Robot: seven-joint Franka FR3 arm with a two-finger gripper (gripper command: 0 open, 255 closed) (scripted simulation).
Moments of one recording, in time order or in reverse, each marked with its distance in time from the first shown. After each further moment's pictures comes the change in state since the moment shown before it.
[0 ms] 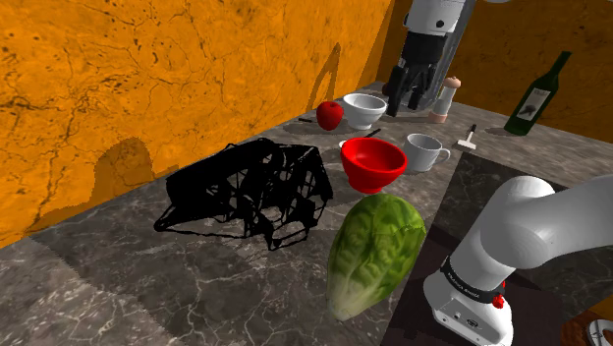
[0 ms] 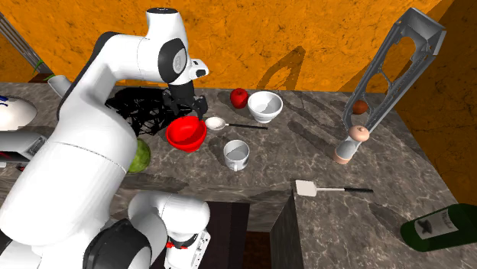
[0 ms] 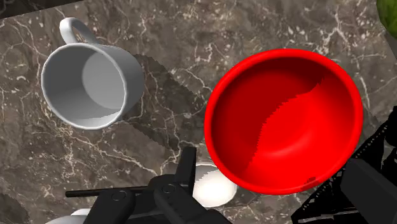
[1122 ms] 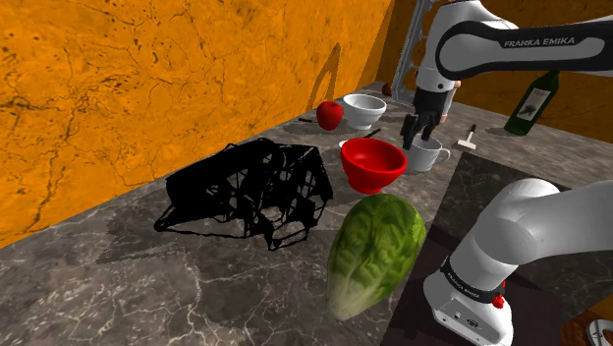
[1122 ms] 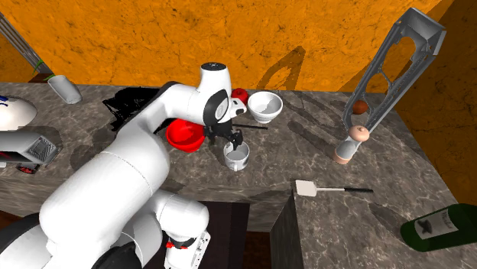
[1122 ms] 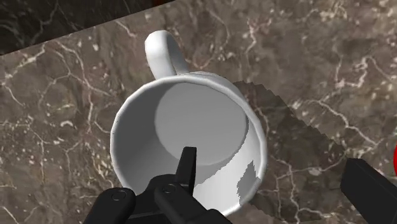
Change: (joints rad) arm -0.130 -0.038 -0.186 -0.322 -0.216 0.252 -0.151
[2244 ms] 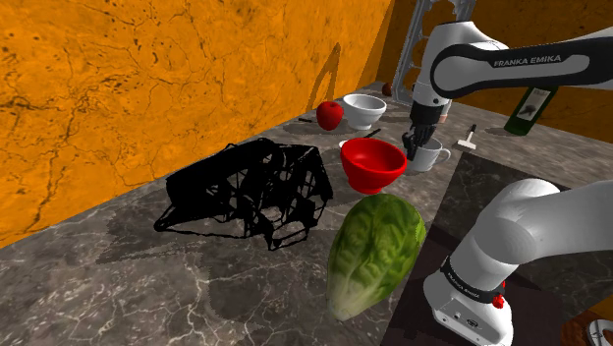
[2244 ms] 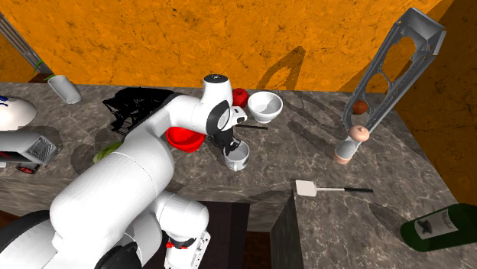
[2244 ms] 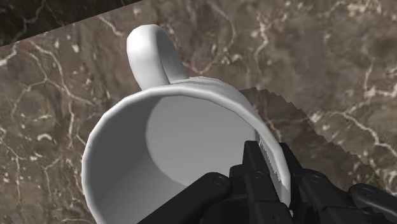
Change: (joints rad) arm -0.010 0.004 -0.018 -0.088 -0.020 0.094 0.000
